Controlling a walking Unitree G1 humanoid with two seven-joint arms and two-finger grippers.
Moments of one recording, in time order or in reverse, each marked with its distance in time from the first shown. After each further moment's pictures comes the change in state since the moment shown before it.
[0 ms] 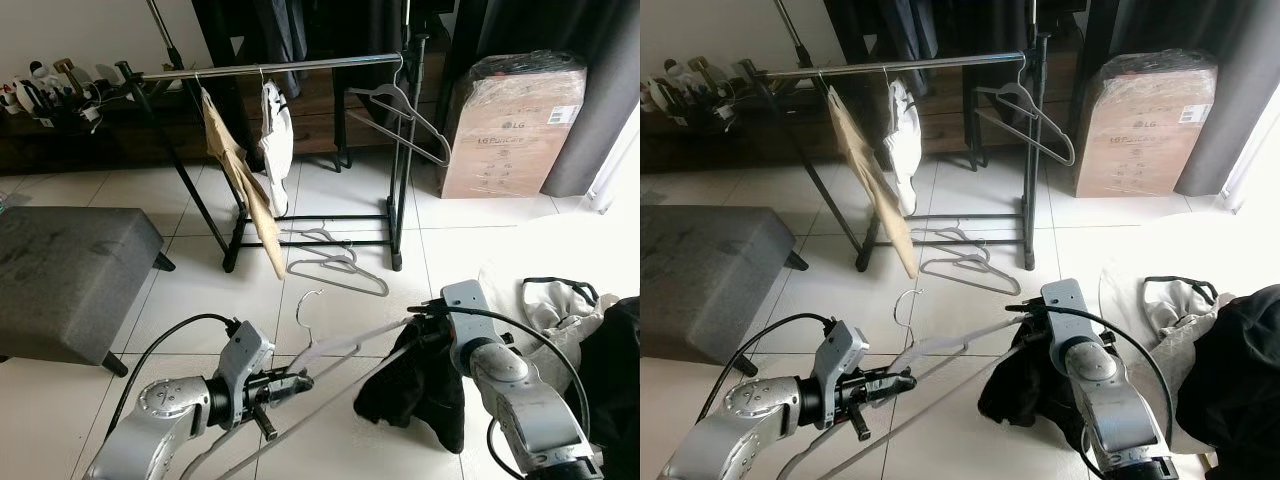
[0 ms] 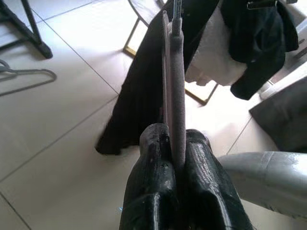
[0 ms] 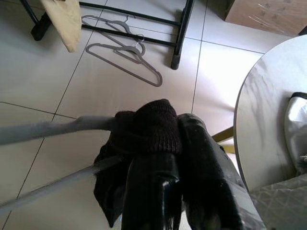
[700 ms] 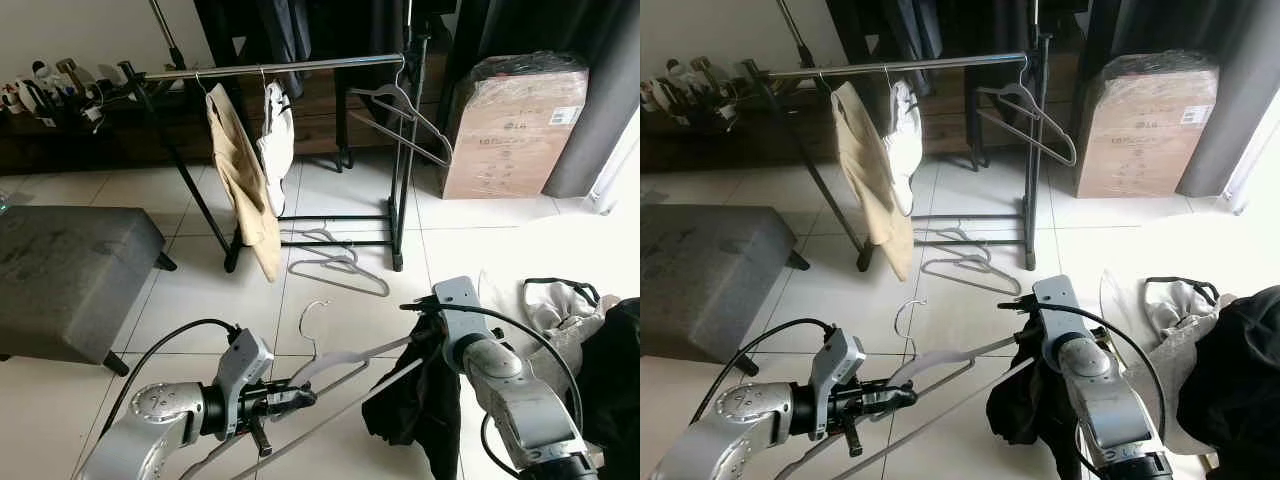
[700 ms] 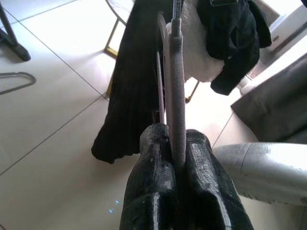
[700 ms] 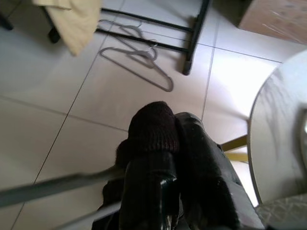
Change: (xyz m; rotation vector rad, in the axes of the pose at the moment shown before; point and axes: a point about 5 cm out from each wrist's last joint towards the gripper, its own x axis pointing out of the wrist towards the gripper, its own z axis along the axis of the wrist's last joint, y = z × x) left arm -0.004 -0.008 0.001 0.010 0.000 -0.089; right arm 0.001 0.009 0.008 -0.020 -0.021 0.072
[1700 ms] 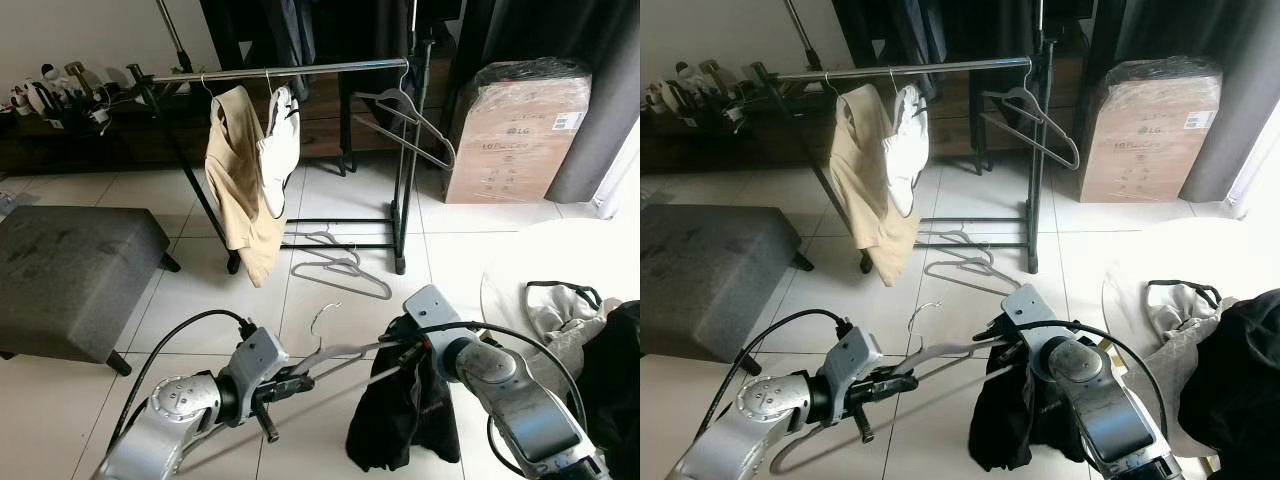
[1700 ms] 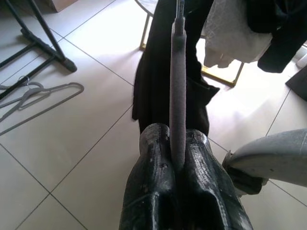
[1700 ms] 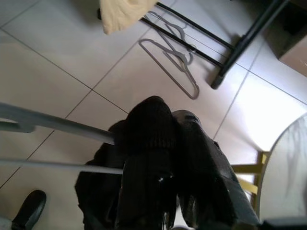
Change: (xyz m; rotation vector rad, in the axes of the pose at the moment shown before) left arm 0.014 0.008 0.002 0.213 0.049 0.145; right arm -0.011 0.014 0.004 -0.231 0.014 0.179
